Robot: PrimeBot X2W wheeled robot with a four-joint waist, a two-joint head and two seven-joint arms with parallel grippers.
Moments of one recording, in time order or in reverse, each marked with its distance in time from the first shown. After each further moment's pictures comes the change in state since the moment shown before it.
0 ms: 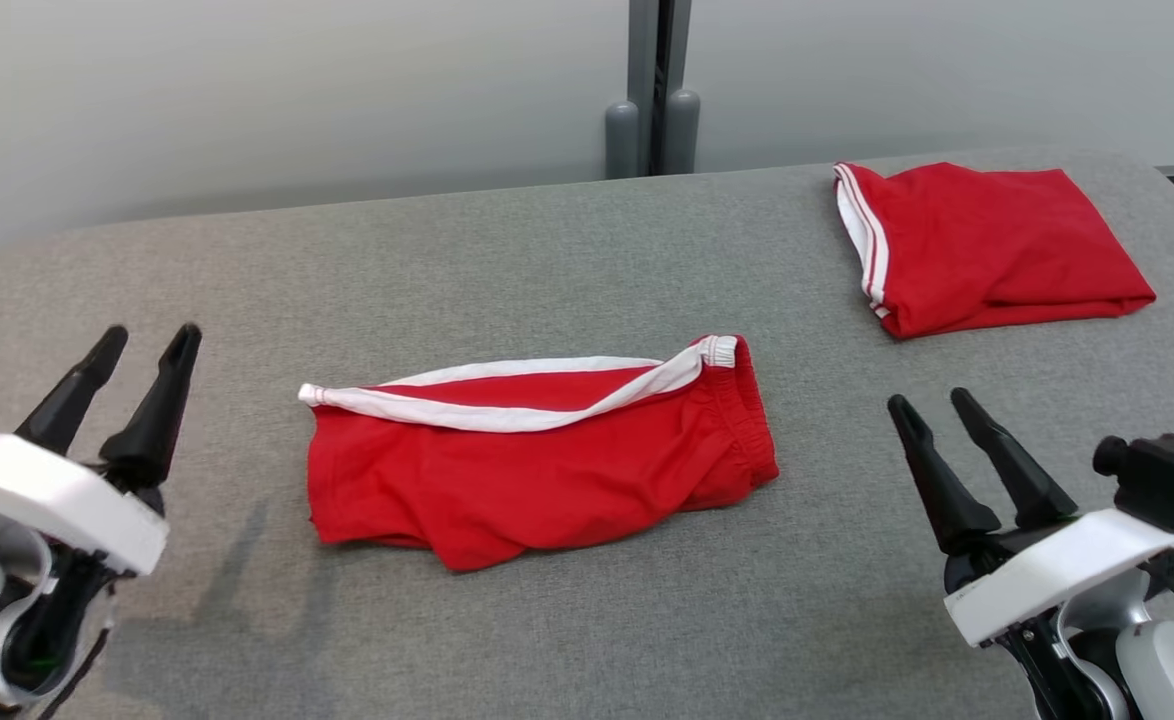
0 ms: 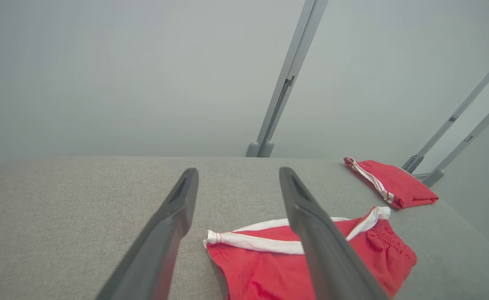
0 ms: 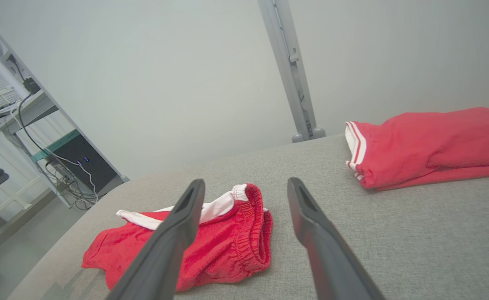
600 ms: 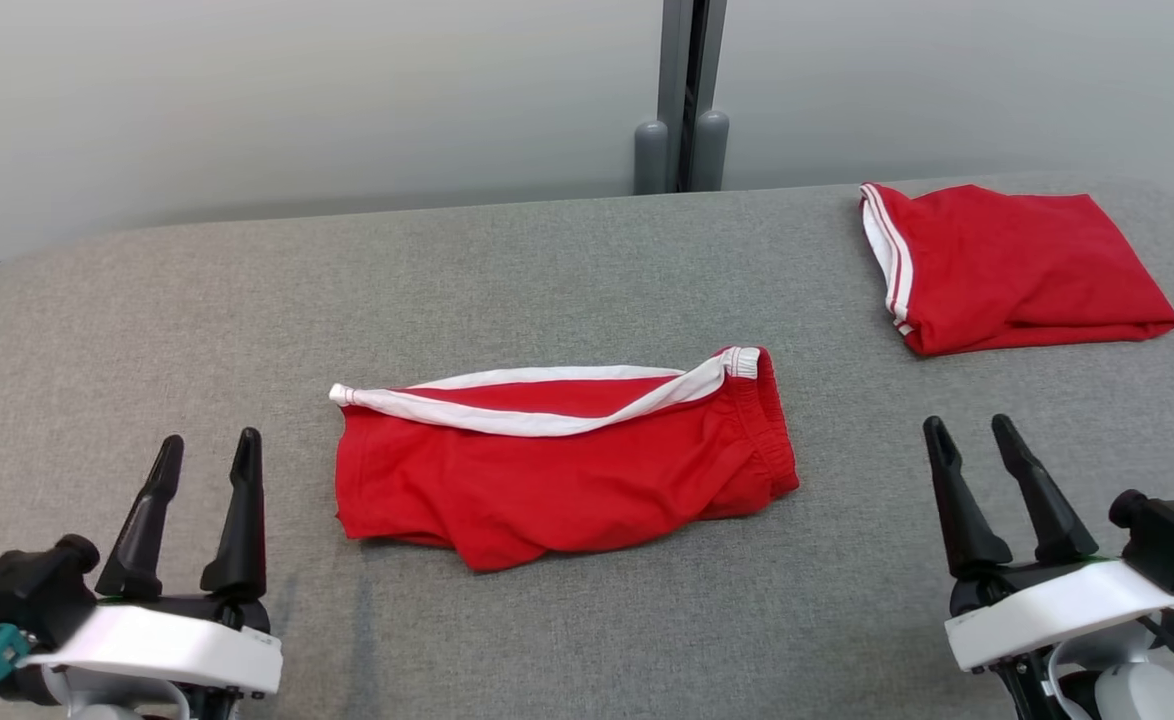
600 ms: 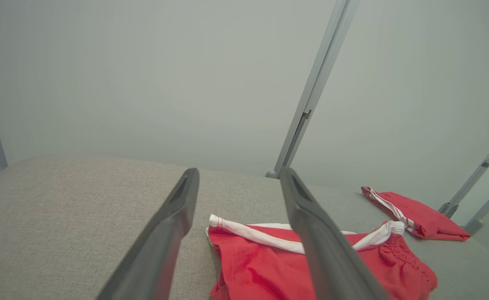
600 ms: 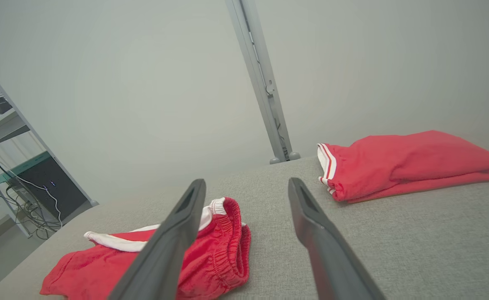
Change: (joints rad) left arm 0.504 -0.486 0.594 -0.032 0.609 0.000 -0.002; right arm 0.059 0.091 -0.089 0.067 -0.159 0.000 -0.170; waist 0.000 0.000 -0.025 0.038
